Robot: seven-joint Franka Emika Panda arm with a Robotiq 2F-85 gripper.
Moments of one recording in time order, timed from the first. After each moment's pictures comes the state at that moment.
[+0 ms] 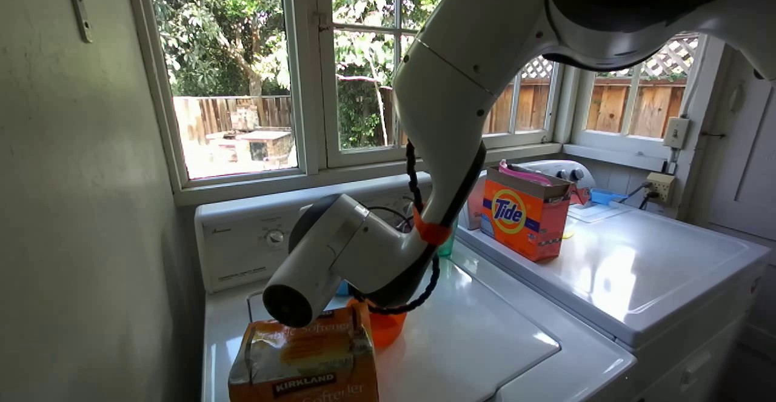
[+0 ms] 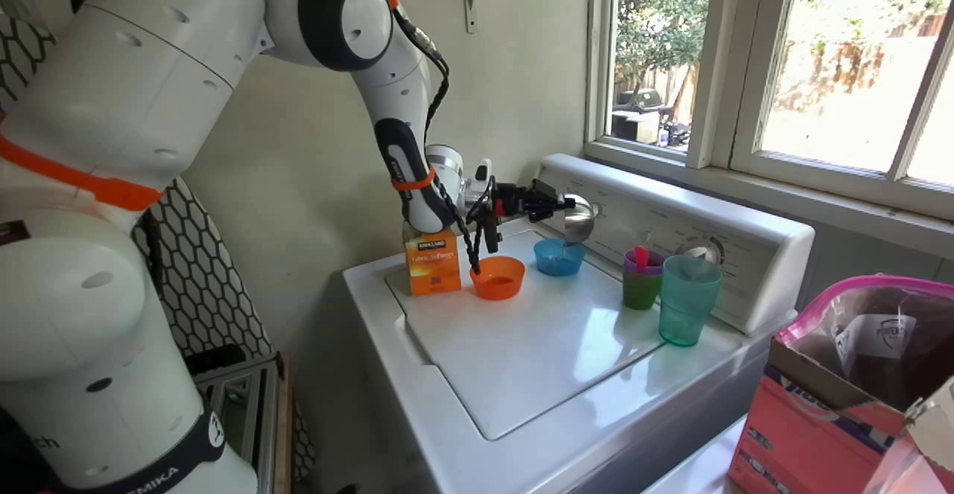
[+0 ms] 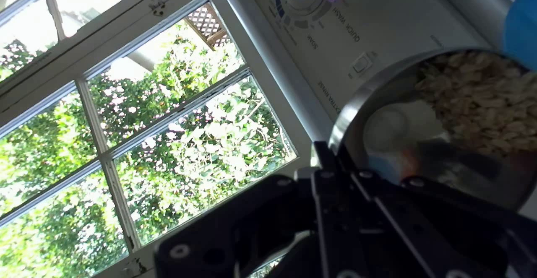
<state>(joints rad) 0.45 0.72 0.26 -1.84 -1.97 1.69 1.53</state>
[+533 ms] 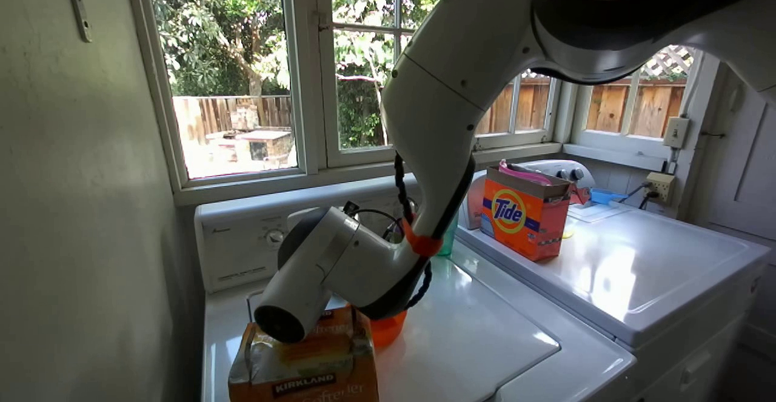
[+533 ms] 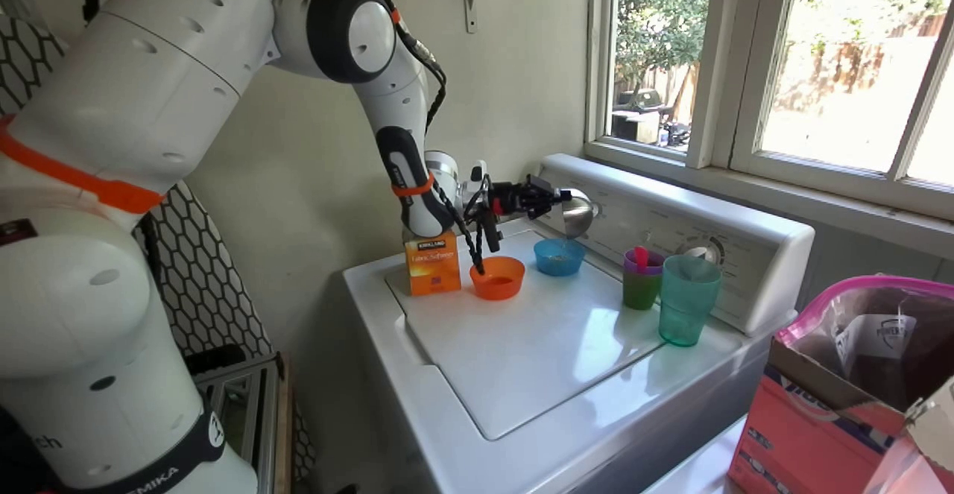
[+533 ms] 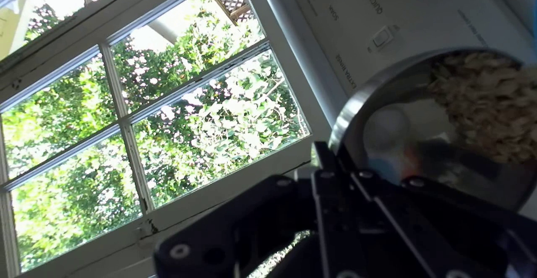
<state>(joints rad) 0.48 0.77 0.26 -1.81 -2.02 1.59 1.49</state>
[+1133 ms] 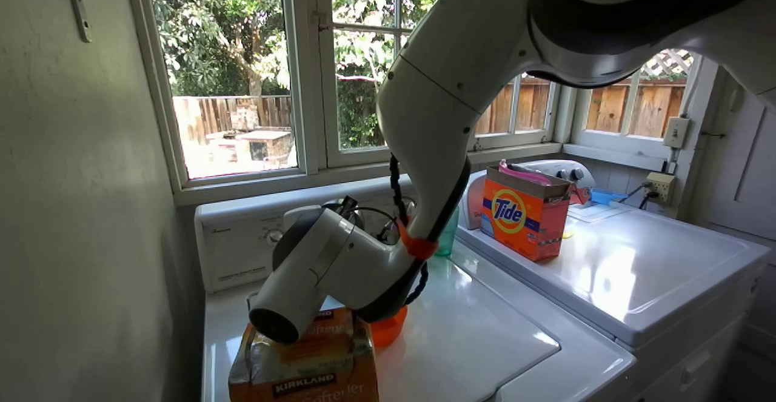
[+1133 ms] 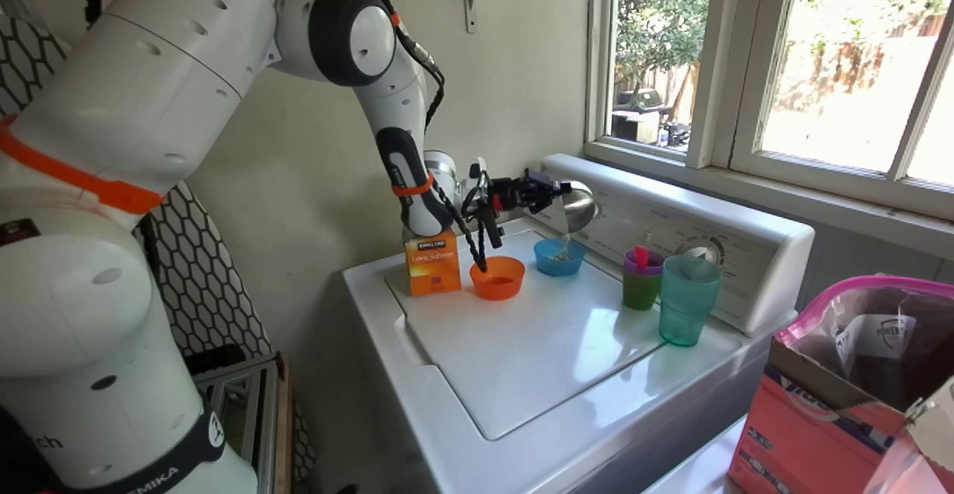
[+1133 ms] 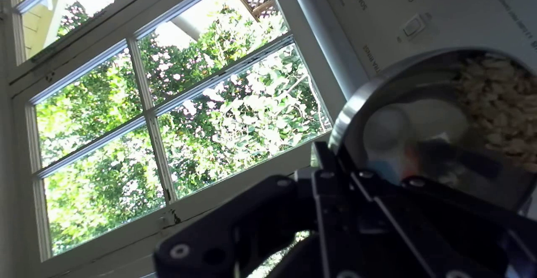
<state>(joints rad) 0.49 0.78 0.27 -1.79 -2.03 1.52 1.49</state>
